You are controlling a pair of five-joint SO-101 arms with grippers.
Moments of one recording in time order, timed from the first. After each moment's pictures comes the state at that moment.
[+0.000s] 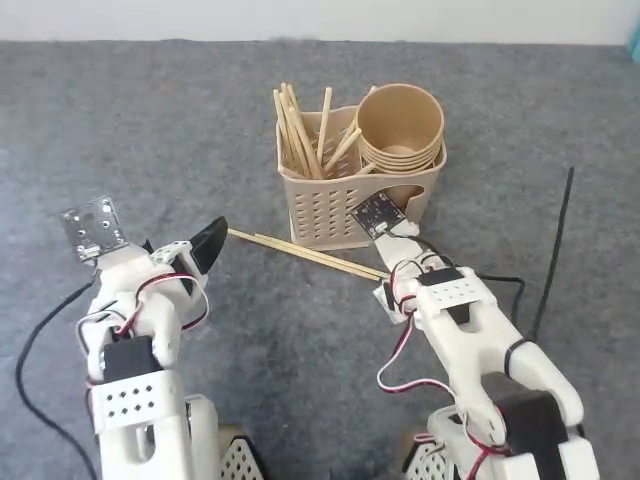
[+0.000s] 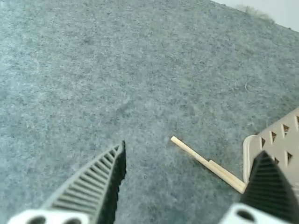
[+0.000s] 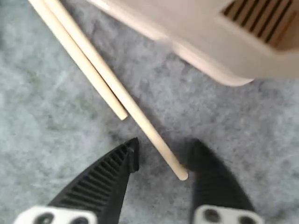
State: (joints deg) left arm -20.0 -69.3 76.1 45.1 15.0; right arm -18.0 -13.8 60.2 31.3 21.0
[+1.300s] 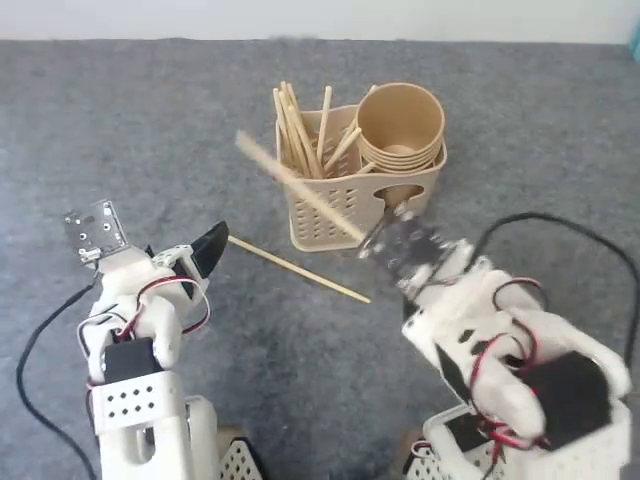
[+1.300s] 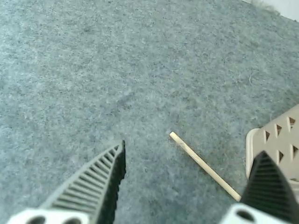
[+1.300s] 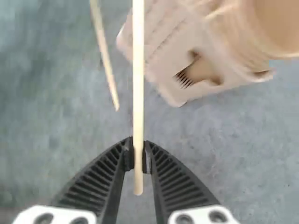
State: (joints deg) left arm -20.0 -69.3 77.8 44.8 15.3; right arm -25.9 -55.6 10.9 100.5 25.6
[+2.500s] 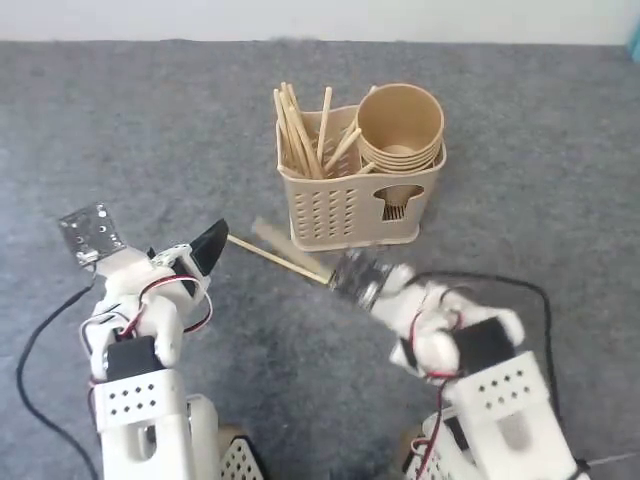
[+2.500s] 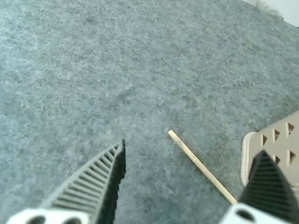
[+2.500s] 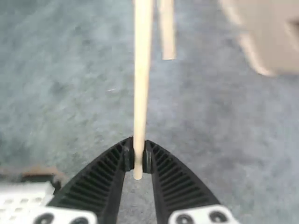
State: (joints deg) left arm -20.0 -68.9 78.3 44.8 19.6; right arm -27.4 -60.8 59.8 82.4 42.5
